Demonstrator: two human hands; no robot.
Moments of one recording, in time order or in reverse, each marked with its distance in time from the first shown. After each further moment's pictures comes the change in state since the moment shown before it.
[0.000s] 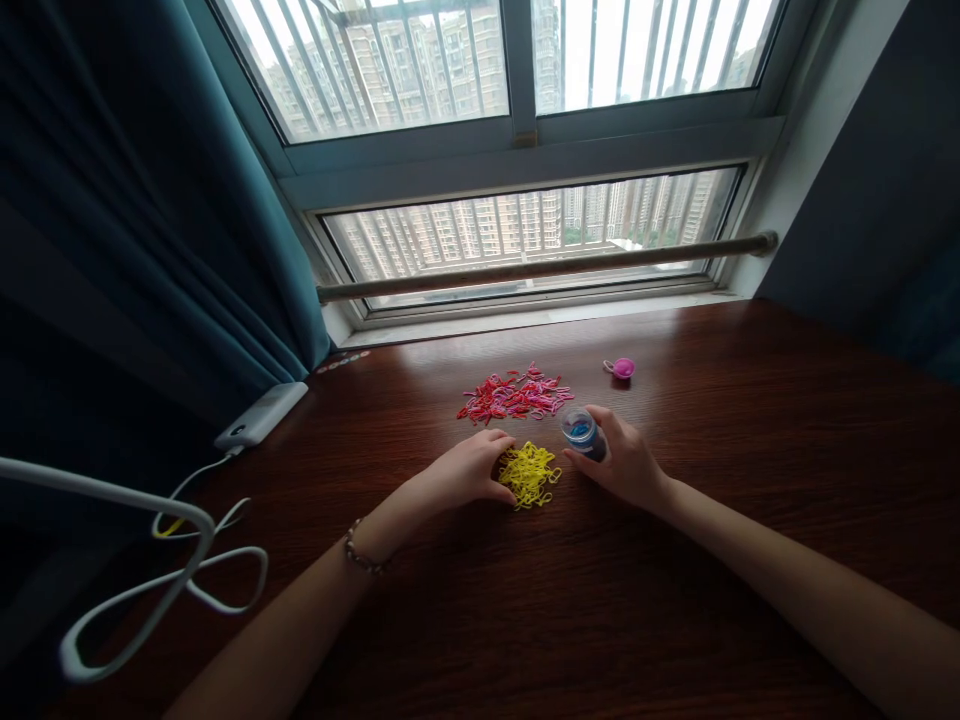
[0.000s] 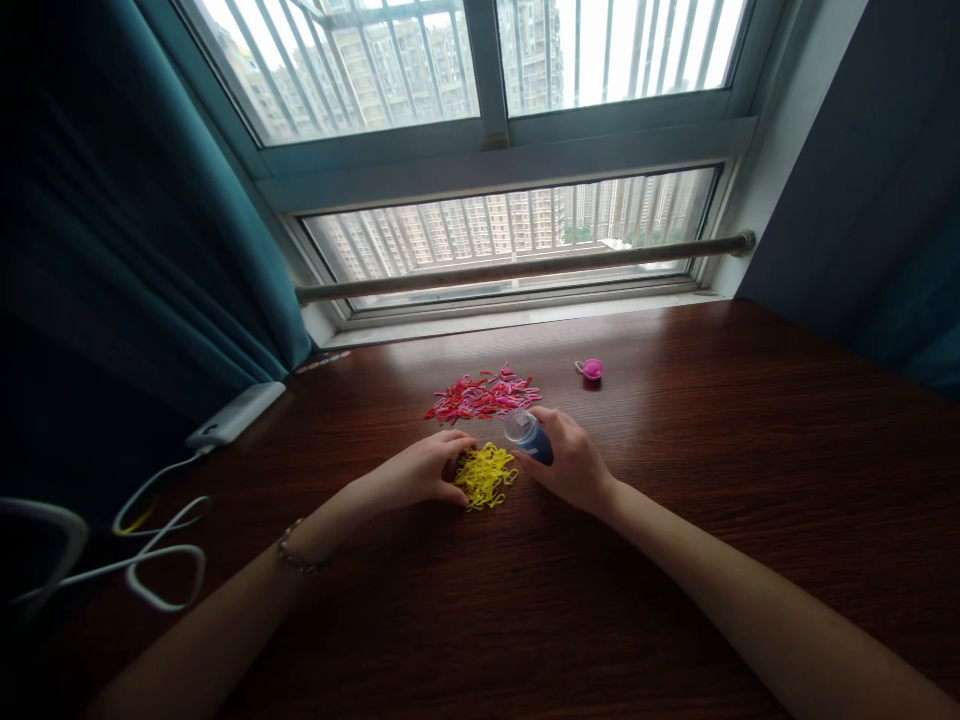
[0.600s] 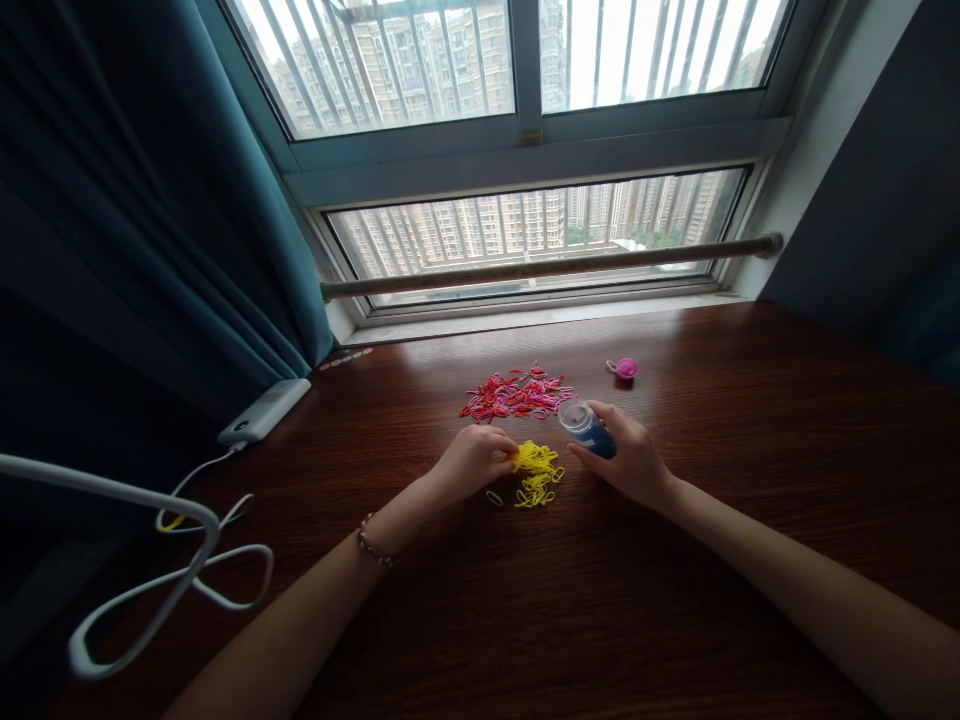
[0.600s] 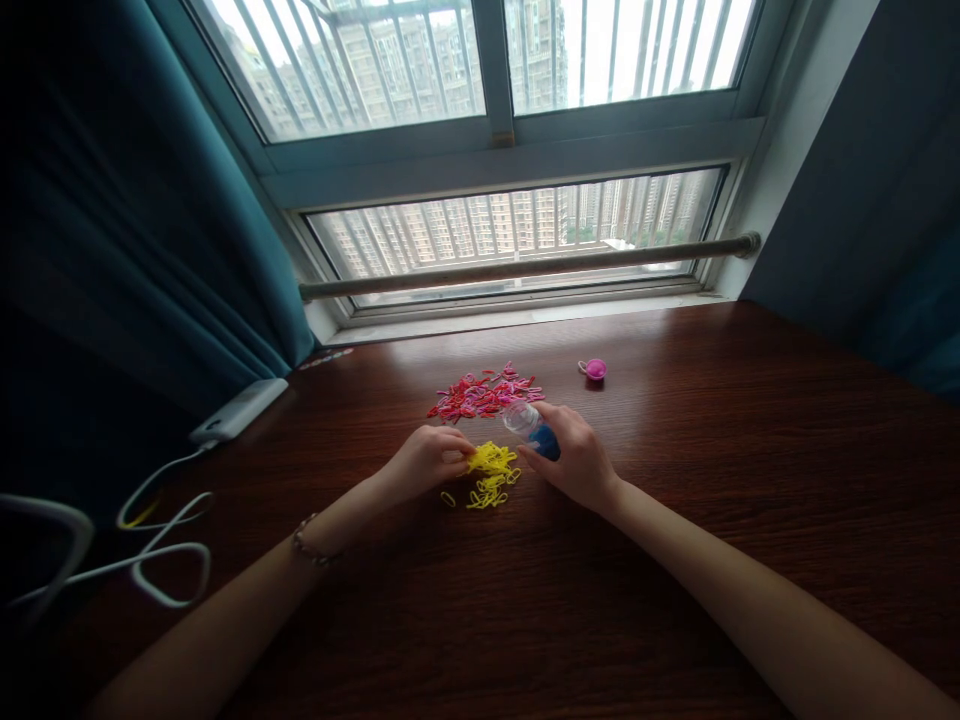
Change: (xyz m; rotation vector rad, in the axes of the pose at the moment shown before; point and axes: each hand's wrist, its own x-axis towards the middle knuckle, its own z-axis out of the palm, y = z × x) left_hand 0.004 -0.003 0.007 -0.095 0.220 0.007; right_hand 0.006 -0.002 -0.003 0.017 -0.013 0.019
